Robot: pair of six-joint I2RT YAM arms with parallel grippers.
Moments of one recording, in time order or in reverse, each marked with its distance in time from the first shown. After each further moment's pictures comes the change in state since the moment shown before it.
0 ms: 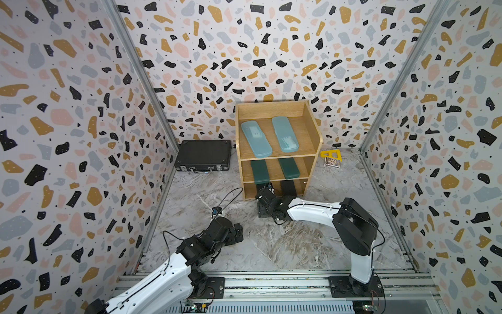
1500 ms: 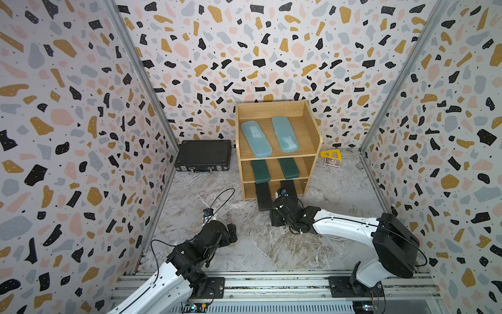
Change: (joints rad) left arm 0.018 -0.145 -0.001 -0.109 -0.076 -0.006; right arm 0.020 -0.364 -0.363 0.118 -0.081 -0.014
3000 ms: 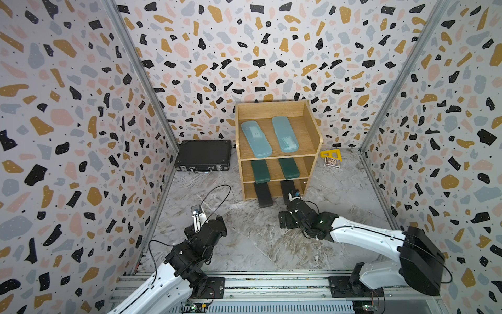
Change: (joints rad) left arm 0.000 -0.009 0.027 0.014 -0.511 0.125; right arm -0.038 -0.335 -0.209 -0.126 0.180 -0.065
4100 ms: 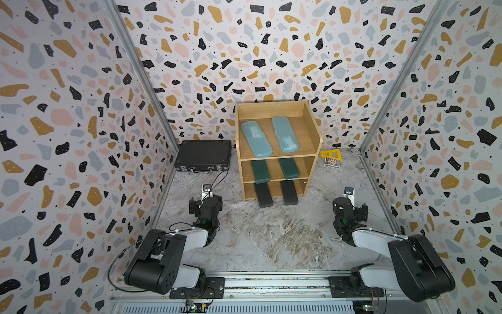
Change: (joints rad) left arm 0.488 0.850 -0.134 1.323 0.255 0.709; right arm -0.665 0.101 -0.410 0.901 0.448 -0.617
